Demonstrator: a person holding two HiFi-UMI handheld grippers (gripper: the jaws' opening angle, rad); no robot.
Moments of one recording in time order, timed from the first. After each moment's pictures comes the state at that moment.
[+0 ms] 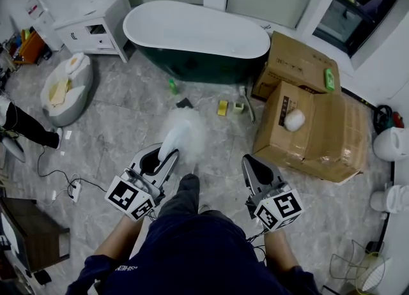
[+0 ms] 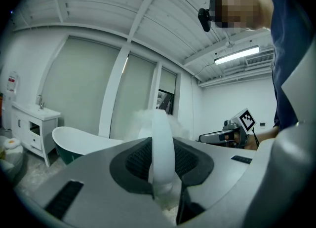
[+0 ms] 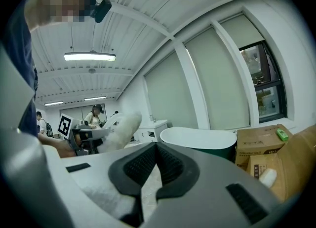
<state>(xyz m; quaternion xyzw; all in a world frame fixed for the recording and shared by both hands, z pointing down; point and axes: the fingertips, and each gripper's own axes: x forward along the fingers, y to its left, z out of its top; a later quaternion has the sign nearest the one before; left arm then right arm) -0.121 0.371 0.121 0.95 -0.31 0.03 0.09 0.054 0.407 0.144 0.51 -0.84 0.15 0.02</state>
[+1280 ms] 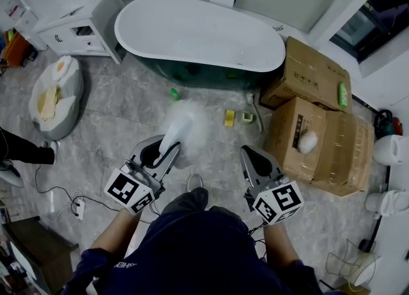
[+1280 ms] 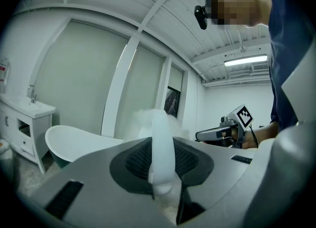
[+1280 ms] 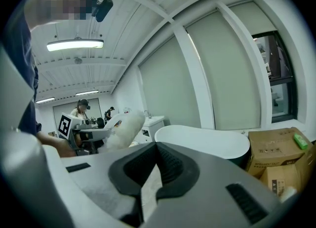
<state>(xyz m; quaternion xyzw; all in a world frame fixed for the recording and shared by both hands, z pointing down) -0.182 0.097 0.146 0.95 -0.28 0.05 0.11 -0.021 0.134 0.158 0.52 -0.83 0.17 0.05</state>
